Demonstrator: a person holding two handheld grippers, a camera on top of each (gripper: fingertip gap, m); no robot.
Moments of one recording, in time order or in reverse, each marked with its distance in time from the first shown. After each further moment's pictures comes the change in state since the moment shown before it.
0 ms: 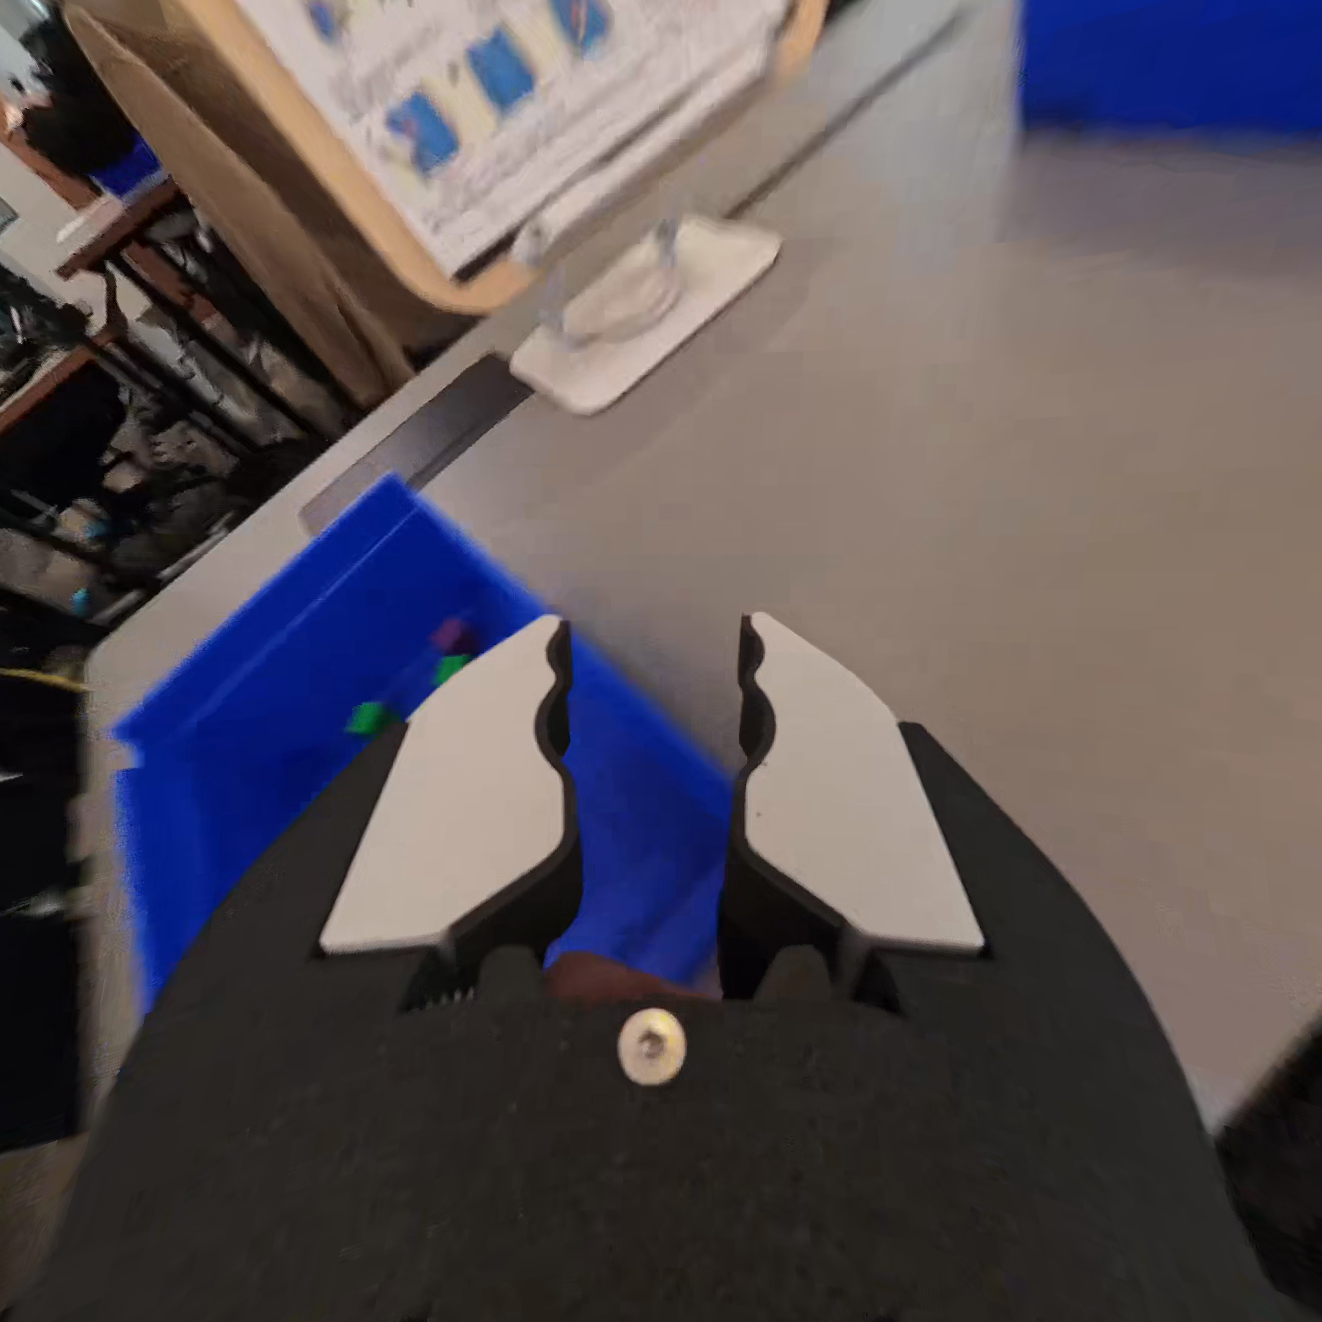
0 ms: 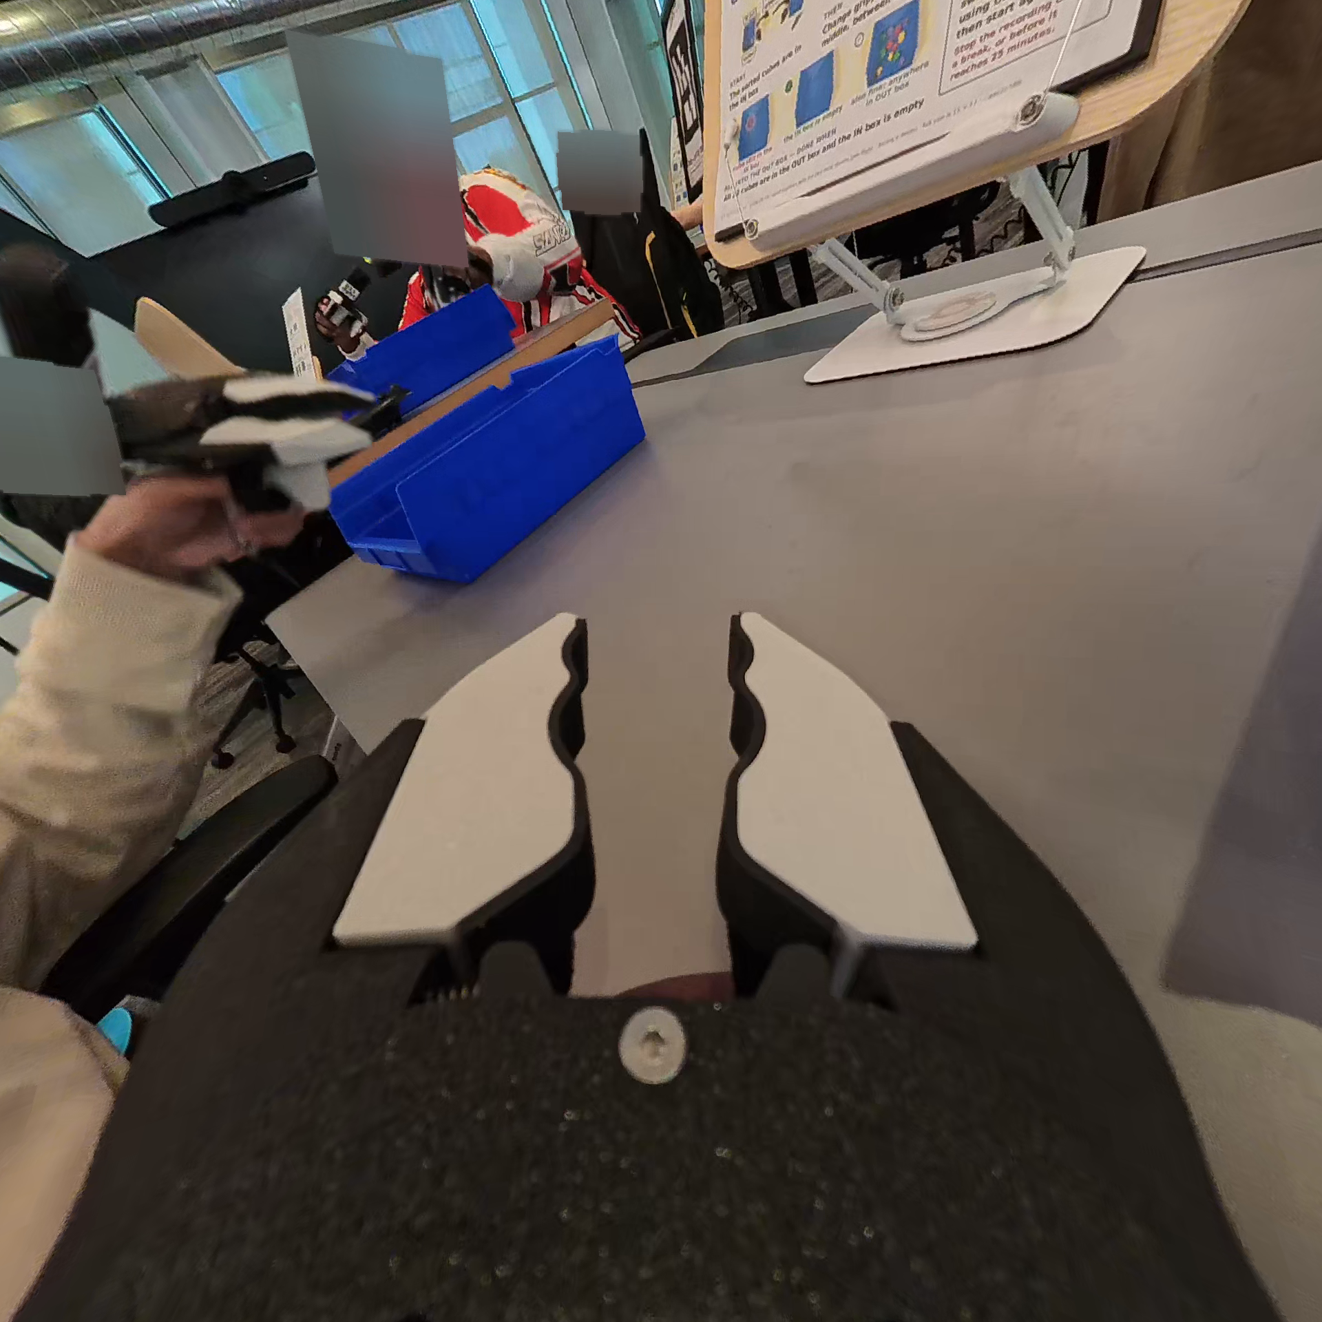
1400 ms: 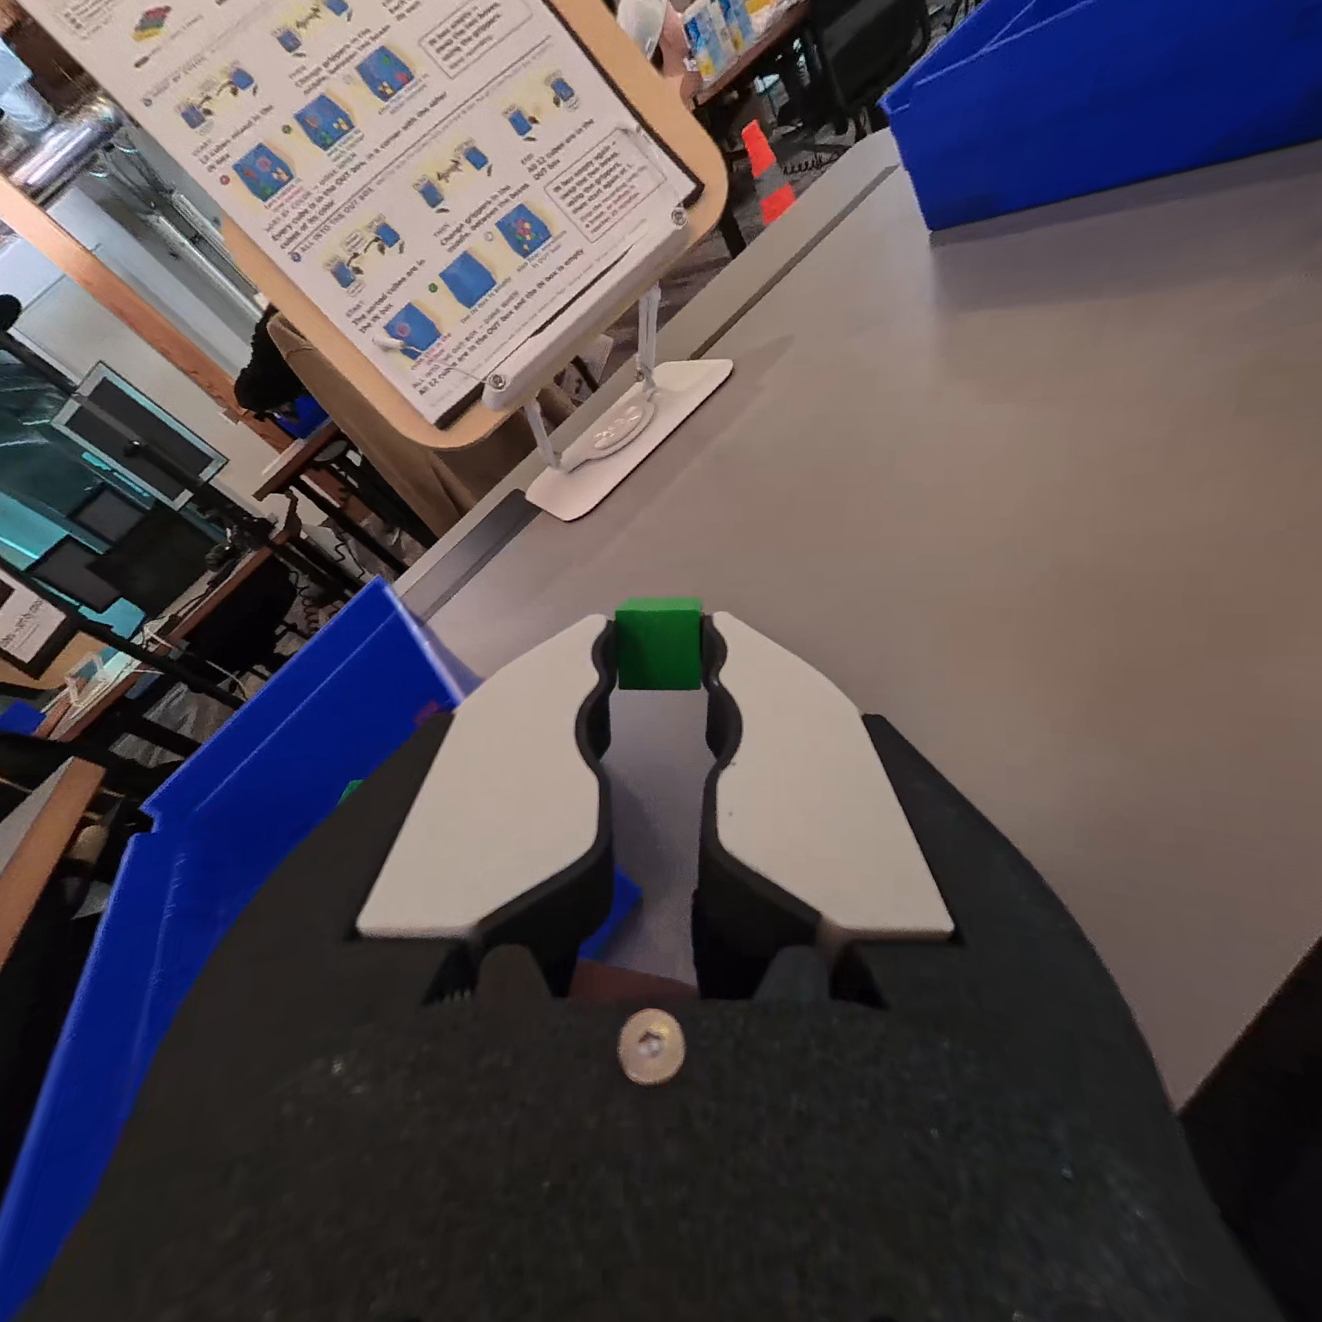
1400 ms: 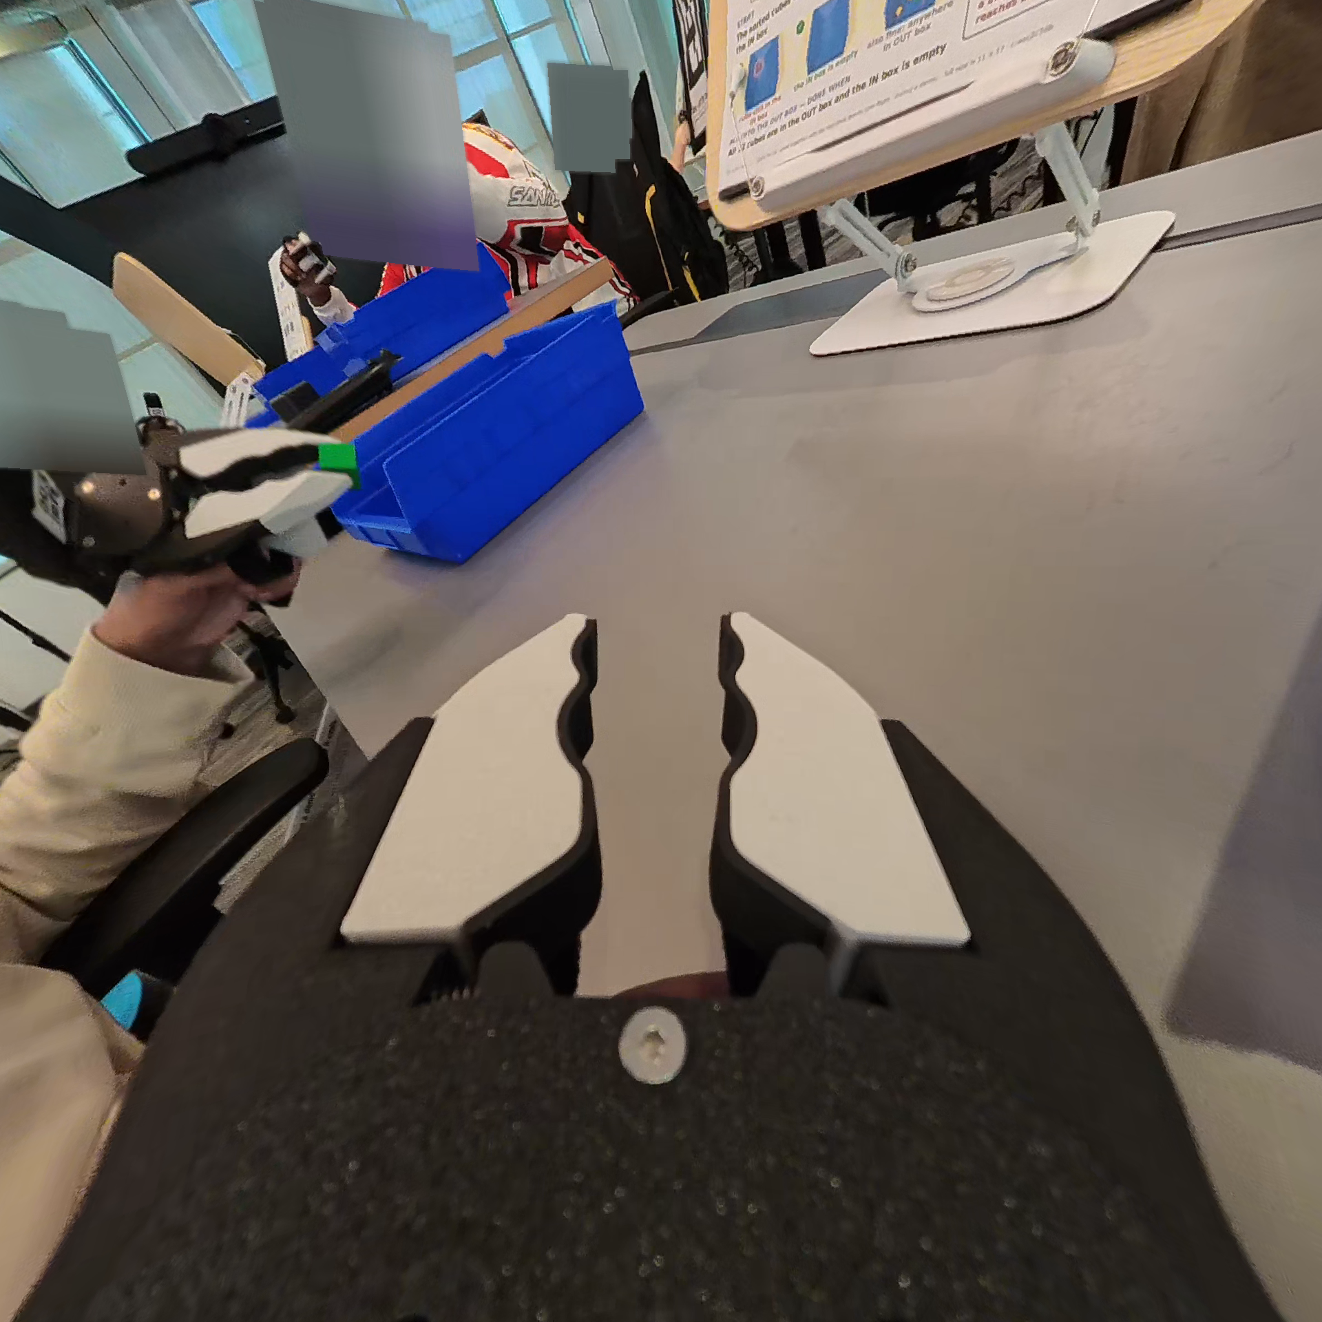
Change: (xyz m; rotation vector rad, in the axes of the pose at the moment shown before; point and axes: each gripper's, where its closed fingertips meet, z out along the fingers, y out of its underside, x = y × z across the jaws) left arm 0.066 0.009 -0.011 0.205 -0.125 0.178; right arm 0.003 0.002 0.010 -0.051 -0.005 -0.006
